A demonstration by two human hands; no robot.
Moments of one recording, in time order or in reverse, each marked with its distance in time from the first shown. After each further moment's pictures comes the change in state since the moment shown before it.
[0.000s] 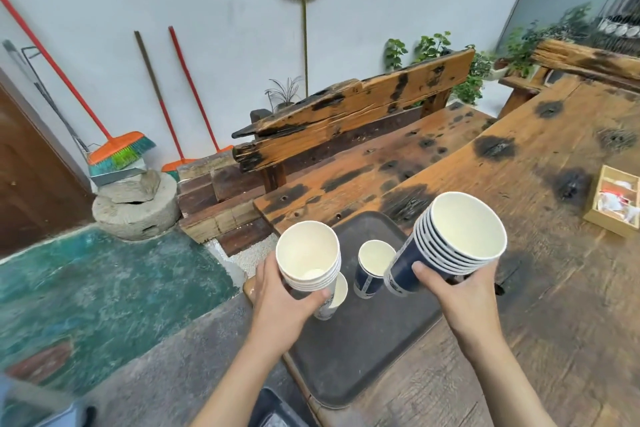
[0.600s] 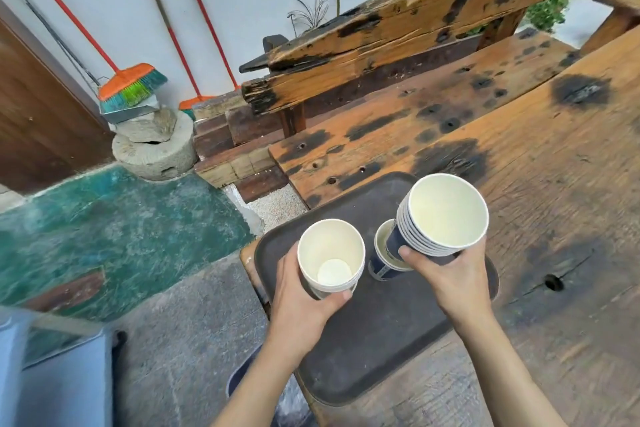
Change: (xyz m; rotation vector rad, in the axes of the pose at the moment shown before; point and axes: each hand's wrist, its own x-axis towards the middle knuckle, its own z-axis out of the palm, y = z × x) left_hand 0.038 -0.079 0.081 0.001 0.020 -0.174; right_hand 0.075 0.112 0.055 -0.033 -0.191 0.053
